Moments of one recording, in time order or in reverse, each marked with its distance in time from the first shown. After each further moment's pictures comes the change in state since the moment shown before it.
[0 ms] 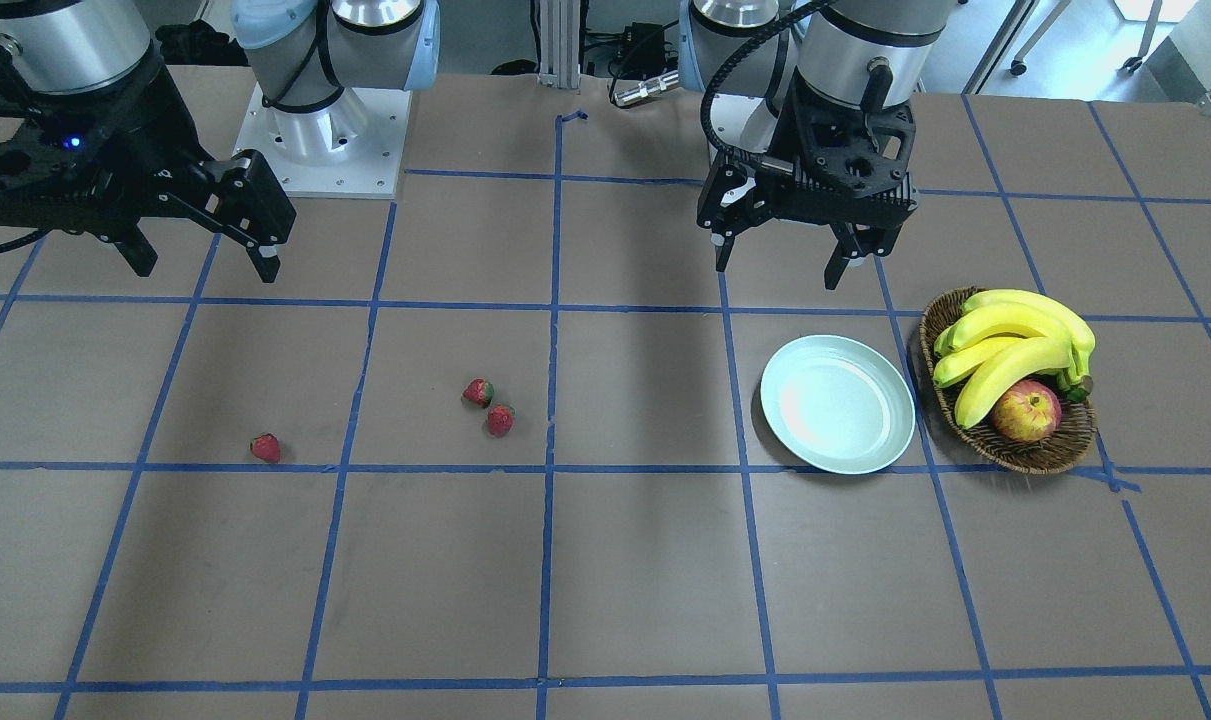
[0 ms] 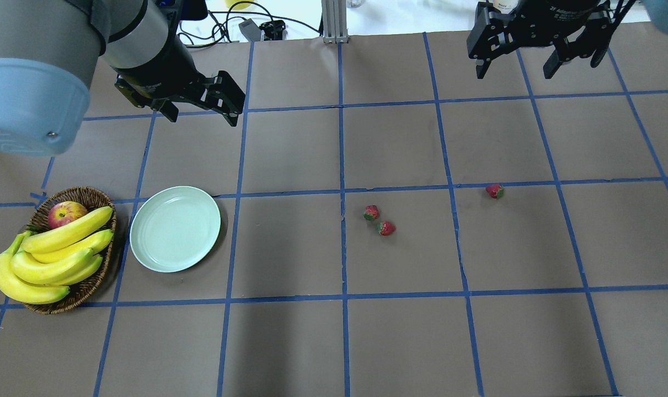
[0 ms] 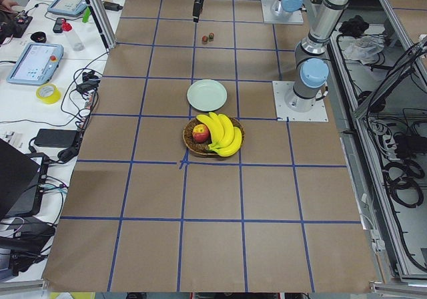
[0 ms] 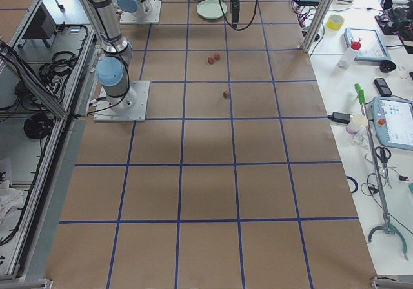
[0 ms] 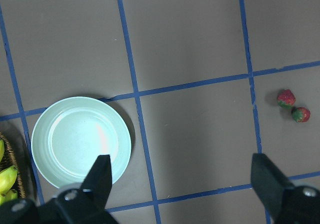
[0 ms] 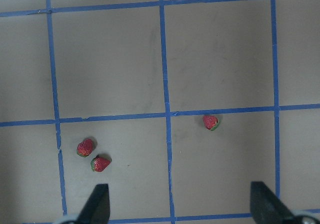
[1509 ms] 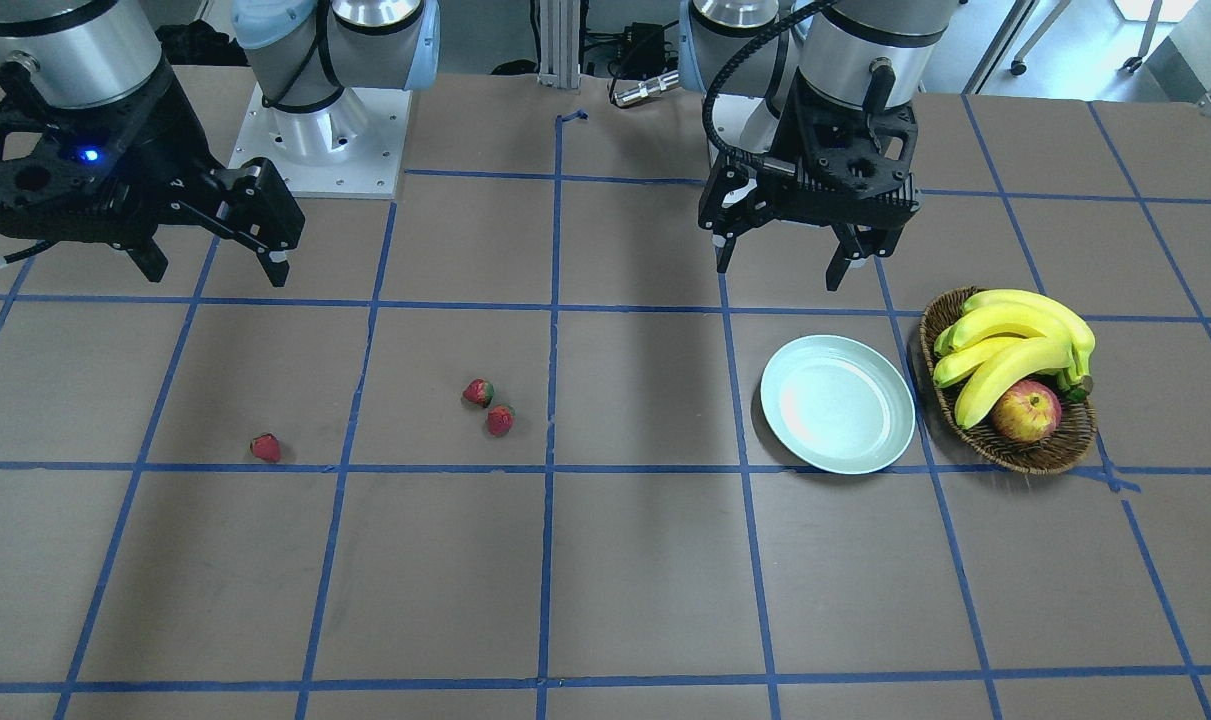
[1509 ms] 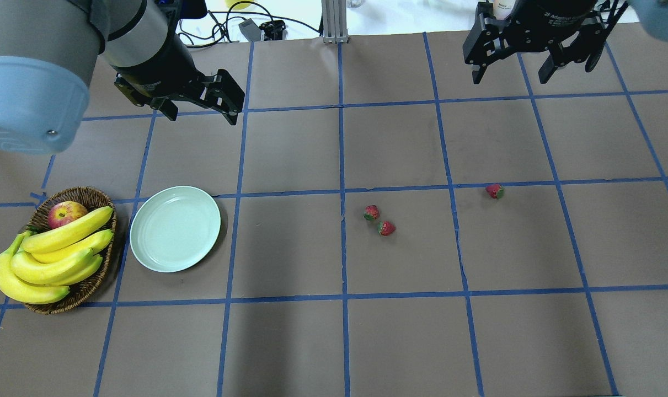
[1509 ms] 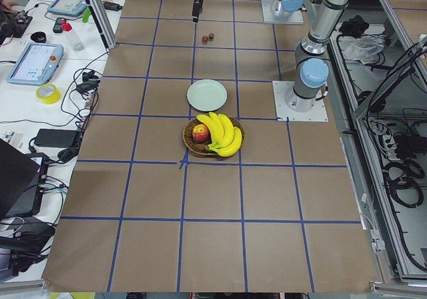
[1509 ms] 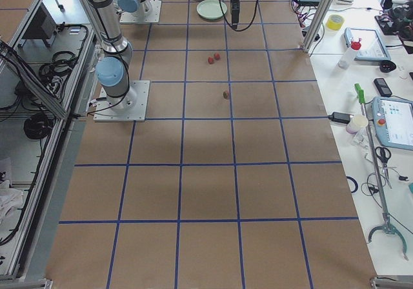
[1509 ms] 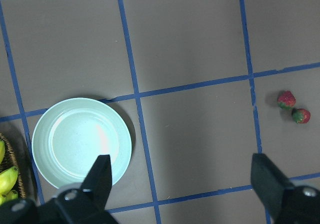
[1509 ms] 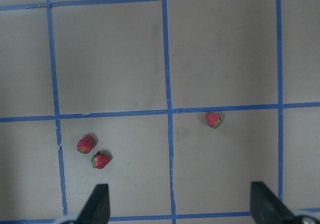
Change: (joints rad) left arm 0.002 -0.002 0.003 0.001 0.000 0.001; right arm 0.017 0.010 0.013 0.001 0.002 0.003
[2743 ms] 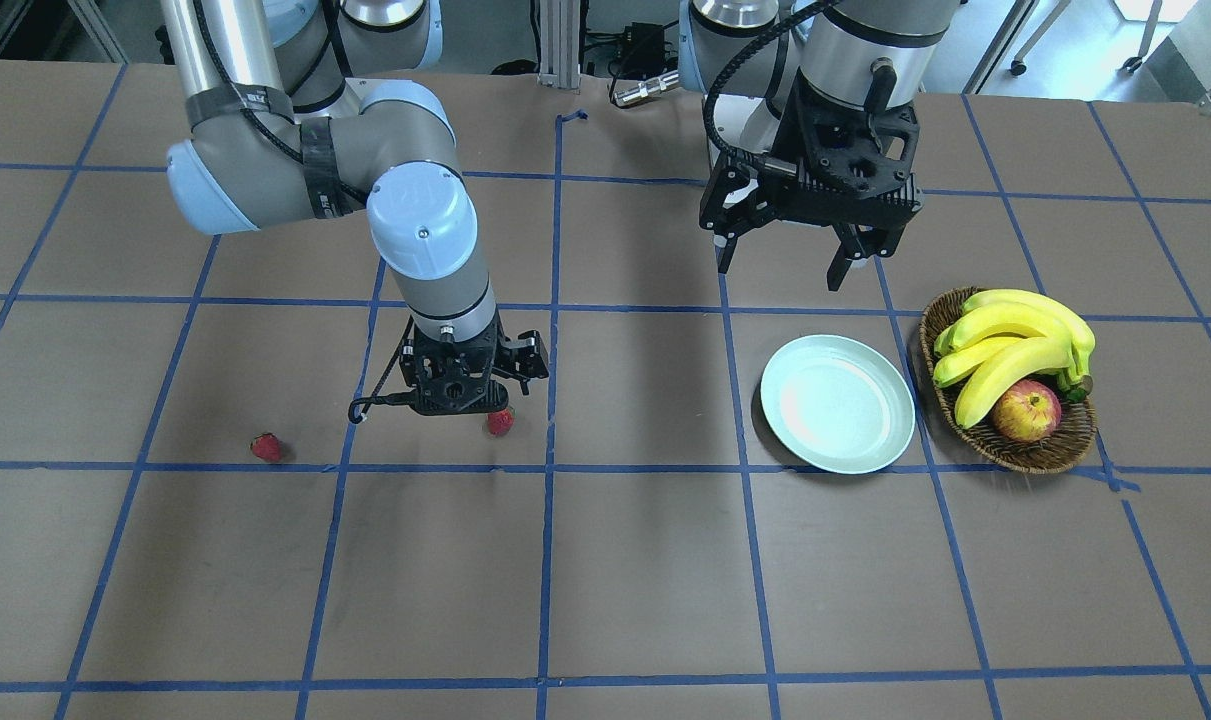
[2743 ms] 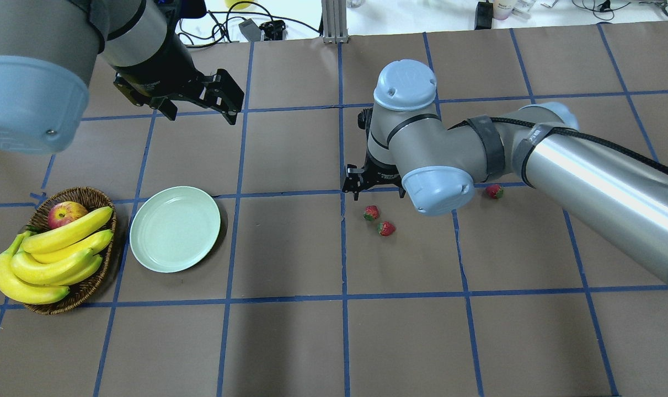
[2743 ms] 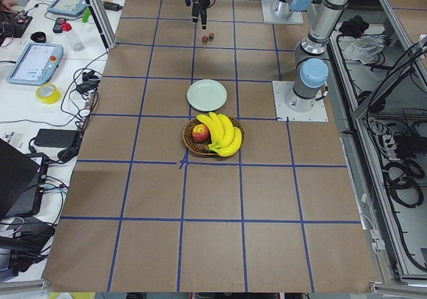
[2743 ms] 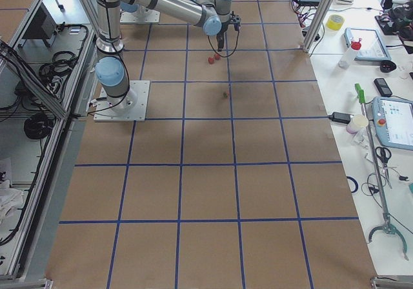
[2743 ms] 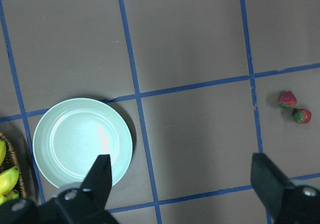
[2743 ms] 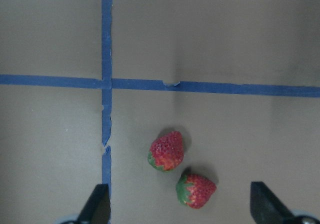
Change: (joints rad) left arm 0.001 -0.001 0.001 0.000 0.002 0.000; right arm 0.287 0.265 0.409 -0.596 0.054 0.201
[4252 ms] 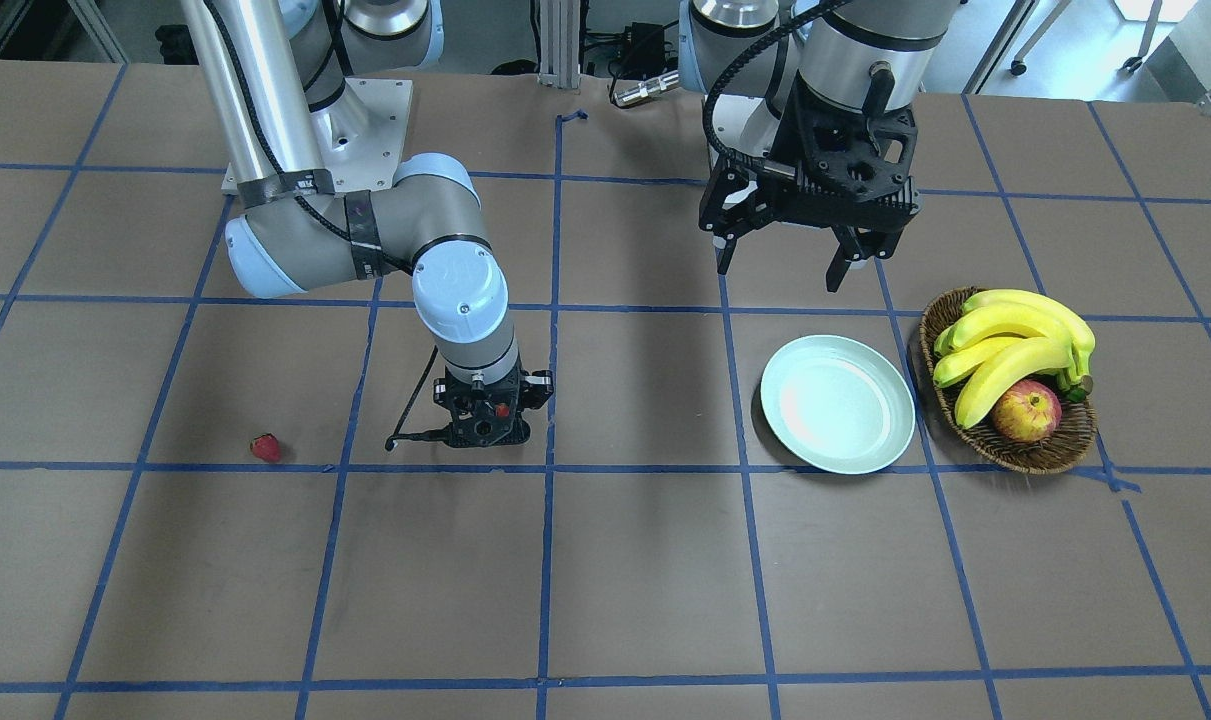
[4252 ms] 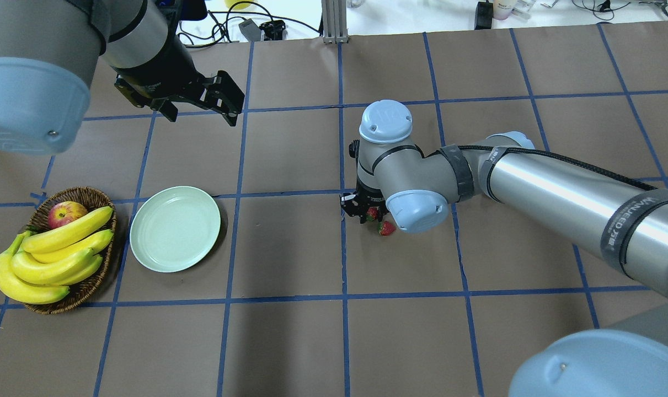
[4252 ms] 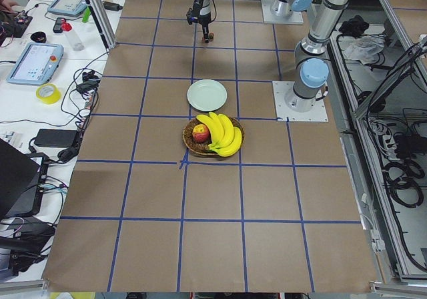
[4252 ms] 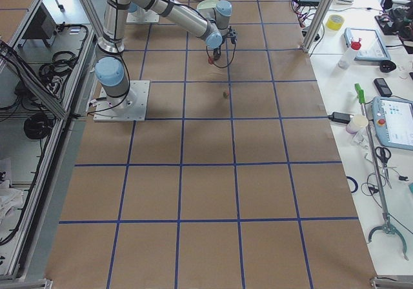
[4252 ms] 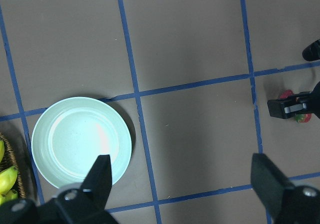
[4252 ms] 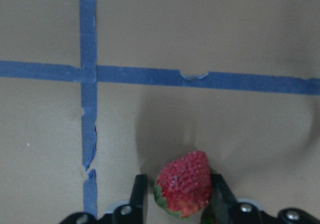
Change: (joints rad) left arm 0.001 0.000 -0.004 0.000 0.000 0.001; right arm 0.018 0.118 0.029 -0.089 0.003 0.004
